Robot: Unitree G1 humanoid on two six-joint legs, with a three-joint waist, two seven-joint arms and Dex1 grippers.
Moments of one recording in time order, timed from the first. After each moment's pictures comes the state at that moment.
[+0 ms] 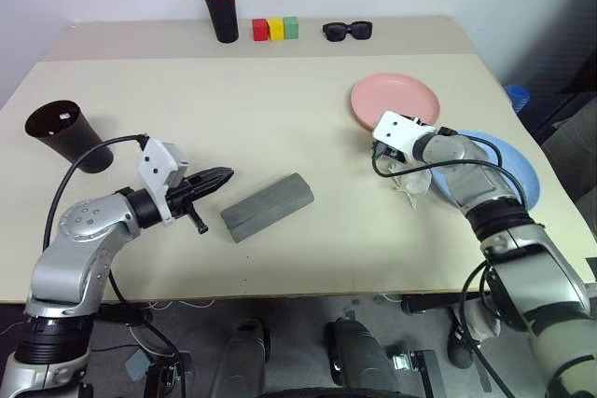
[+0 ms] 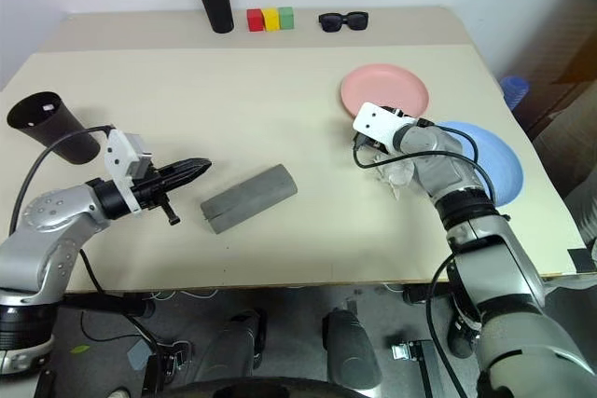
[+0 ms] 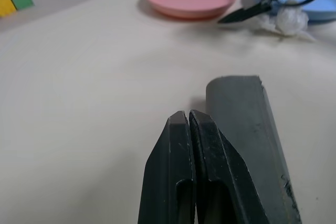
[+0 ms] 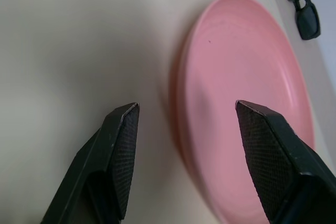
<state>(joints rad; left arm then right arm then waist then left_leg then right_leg) -0.16 0.67 0.19 -0.33 -0.47 0.43 -0.83 -0.90 -0.56 0.32 0.80 -0.34 -0.05 0.47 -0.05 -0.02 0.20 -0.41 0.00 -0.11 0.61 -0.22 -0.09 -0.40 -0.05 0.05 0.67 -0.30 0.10</state>
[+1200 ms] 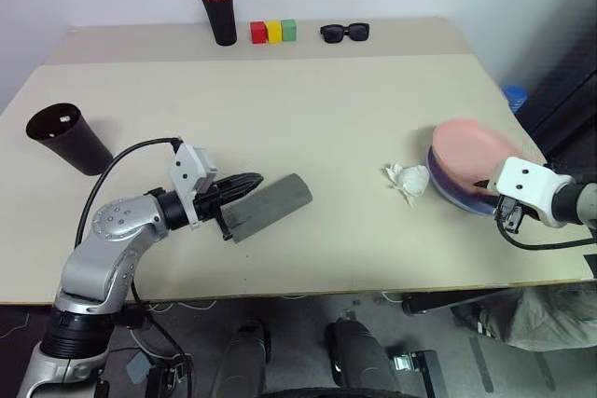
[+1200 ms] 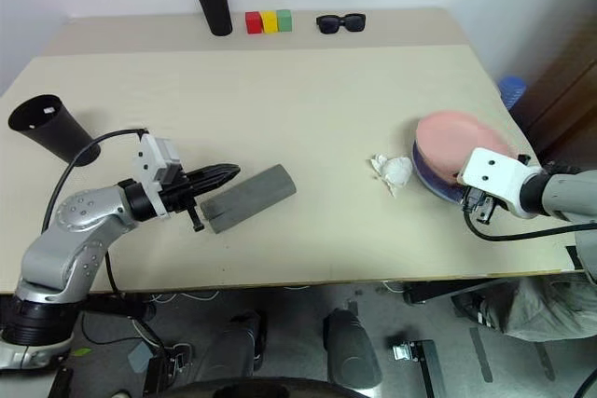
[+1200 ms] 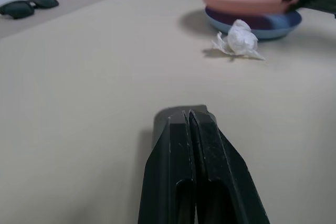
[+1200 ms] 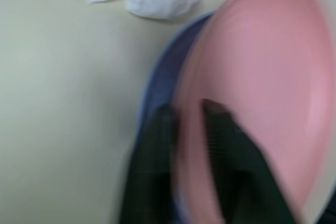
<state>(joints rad) -0.22 0.62 0.05 -0.33 -0.48 0.41 -0.83 -0.11 -1.12 -0.18 -0.10 0.05 0.24 1.00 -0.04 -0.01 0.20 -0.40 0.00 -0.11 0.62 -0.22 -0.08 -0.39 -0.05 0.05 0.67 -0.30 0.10</state>
